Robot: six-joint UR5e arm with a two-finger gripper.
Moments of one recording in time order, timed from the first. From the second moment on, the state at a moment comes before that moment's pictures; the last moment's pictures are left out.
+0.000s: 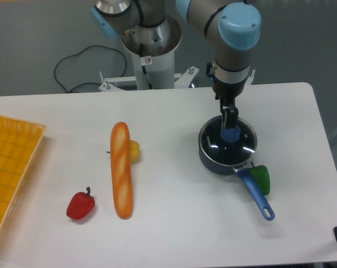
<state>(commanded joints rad) 2.69 -1.69 -1.68 -1.31 1.56 2.09</state>
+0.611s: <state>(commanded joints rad) 2.72 -1.68 -1.73 -1.30 1.52 2.10</state>
